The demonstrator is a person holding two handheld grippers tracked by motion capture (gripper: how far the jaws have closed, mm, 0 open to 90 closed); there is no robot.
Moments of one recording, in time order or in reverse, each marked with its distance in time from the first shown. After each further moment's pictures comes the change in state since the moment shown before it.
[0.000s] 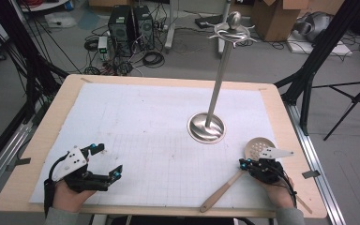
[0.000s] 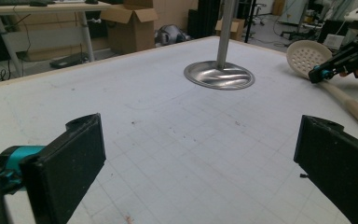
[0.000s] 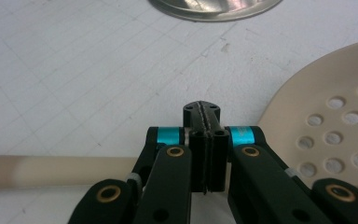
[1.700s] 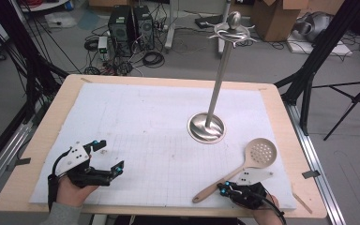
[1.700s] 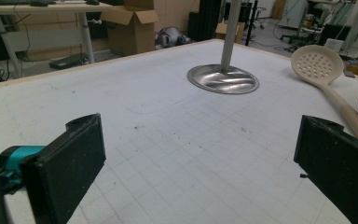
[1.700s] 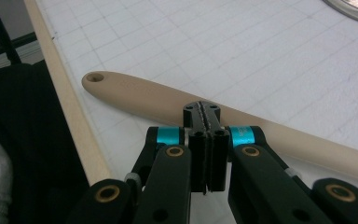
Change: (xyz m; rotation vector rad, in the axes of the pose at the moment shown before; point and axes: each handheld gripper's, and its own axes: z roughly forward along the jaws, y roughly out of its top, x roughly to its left) left arm 0.008 0.000 0.008 -0.011 0.005 -0.013; right arm 0.090 -0.002 0.001 0.042 0.207 -0.169
